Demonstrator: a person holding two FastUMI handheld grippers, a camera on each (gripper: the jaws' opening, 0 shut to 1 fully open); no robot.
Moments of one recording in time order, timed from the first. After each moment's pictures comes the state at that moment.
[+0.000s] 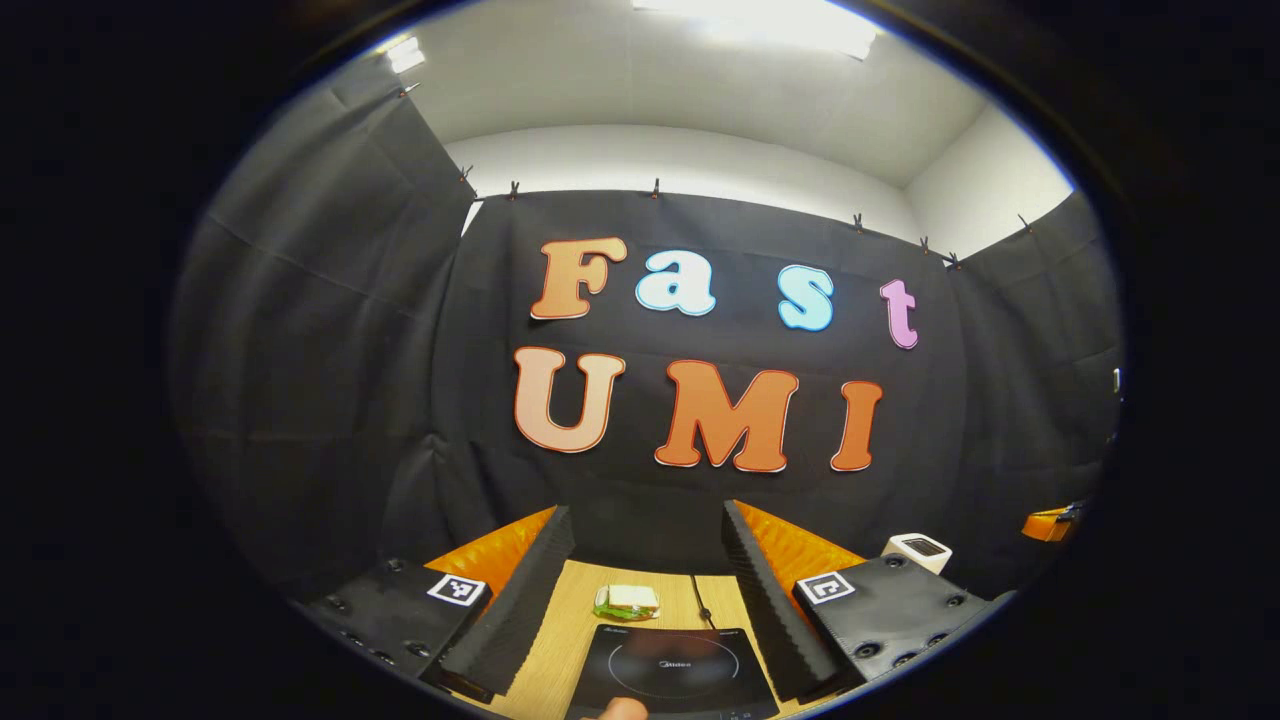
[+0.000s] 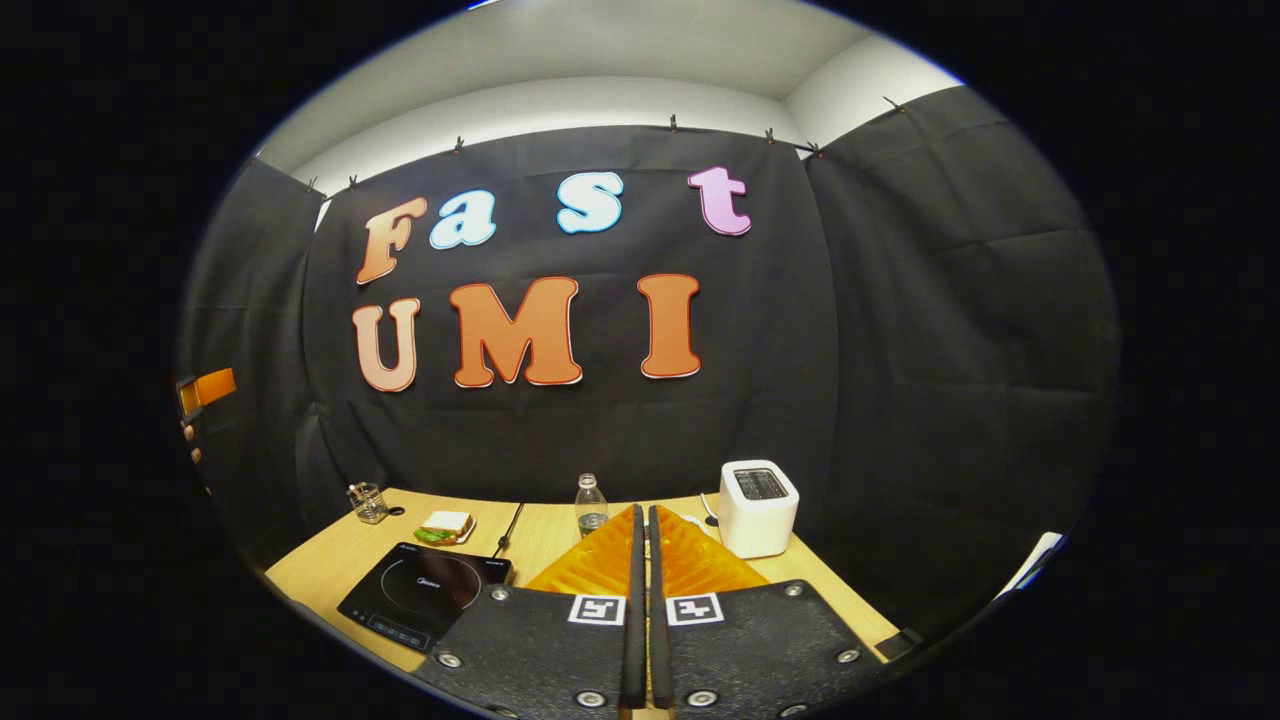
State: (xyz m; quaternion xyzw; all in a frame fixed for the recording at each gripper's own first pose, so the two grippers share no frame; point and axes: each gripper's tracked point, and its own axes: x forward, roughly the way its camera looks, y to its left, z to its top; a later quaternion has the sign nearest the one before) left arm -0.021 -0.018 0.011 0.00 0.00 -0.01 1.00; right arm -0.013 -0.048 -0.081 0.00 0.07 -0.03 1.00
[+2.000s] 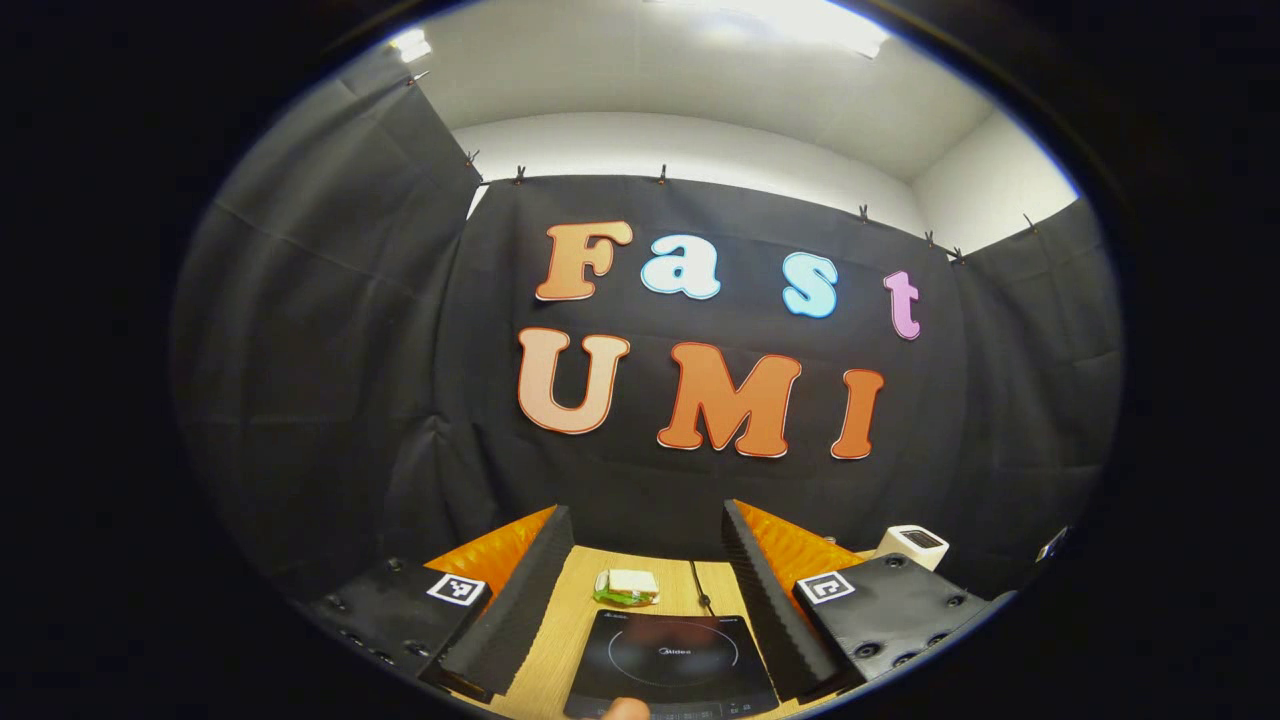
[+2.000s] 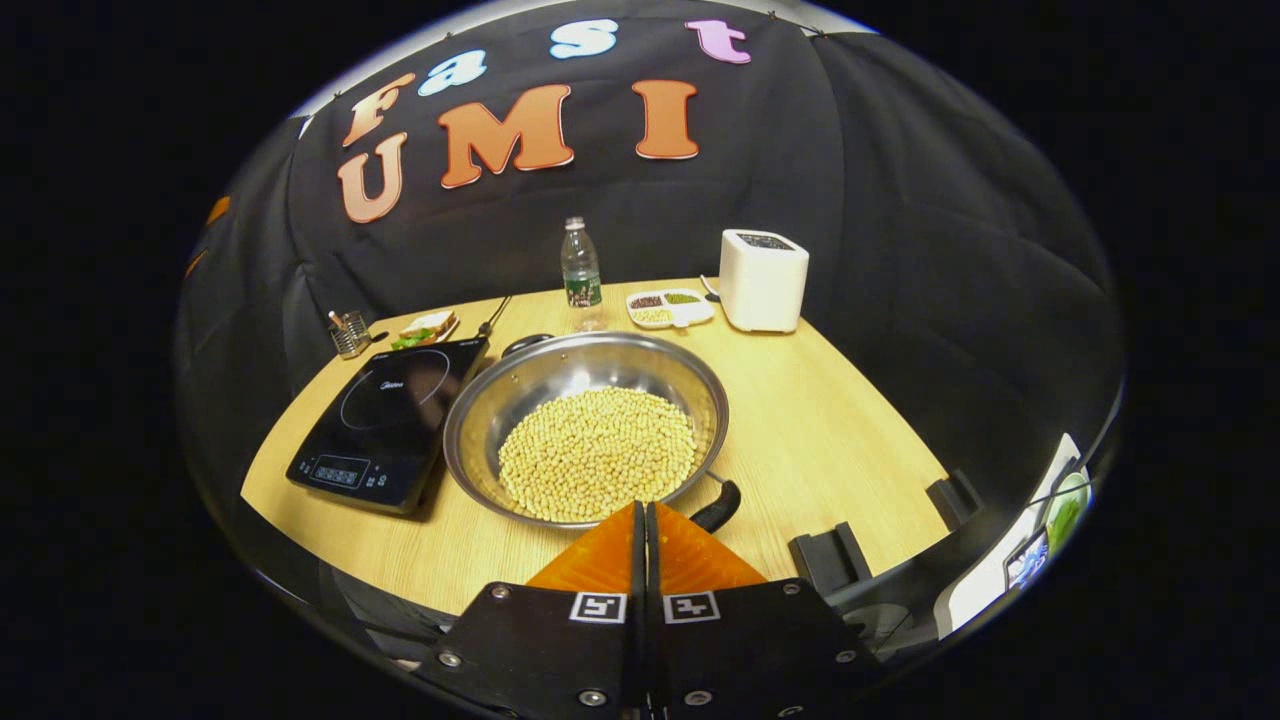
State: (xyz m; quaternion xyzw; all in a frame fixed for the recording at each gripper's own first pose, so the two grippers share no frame) left arm -0.028 -0.007 -0.007 -0.01 0.03 -0.01 1.00; right arm -0.100 -0.050 -0.333 0.00 0.33 -0.03 0.94
